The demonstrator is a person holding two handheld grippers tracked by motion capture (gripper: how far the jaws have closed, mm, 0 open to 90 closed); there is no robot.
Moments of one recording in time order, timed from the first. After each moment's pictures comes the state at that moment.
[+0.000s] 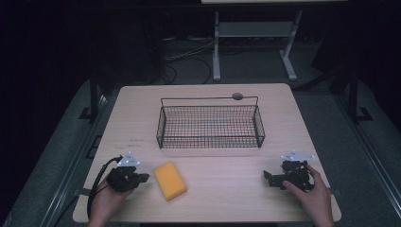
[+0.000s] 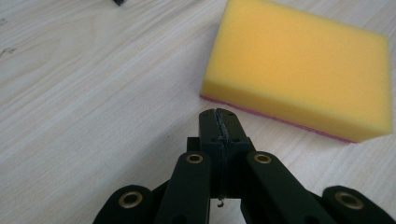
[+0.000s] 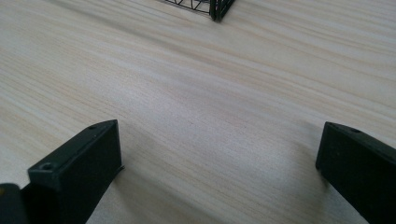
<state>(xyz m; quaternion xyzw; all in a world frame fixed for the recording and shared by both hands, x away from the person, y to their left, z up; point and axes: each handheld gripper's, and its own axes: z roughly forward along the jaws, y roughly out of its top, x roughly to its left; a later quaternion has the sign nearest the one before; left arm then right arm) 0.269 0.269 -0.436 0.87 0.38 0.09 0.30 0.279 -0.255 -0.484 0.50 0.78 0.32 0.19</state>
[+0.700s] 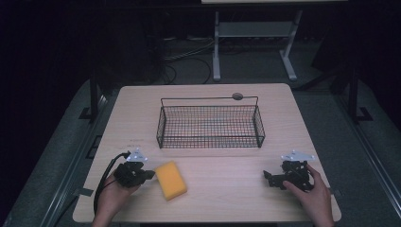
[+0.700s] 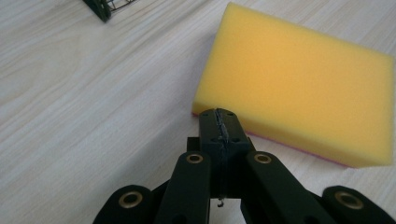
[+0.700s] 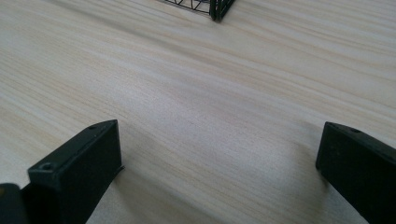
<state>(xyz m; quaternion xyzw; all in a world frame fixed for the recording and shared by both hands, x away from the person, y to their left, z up) 0.282 0.251 -0.434 0.88 0.37 0.08 0.29 0.279 -0.255 -0.484 0.50 0.78 0.32 0.19</state>
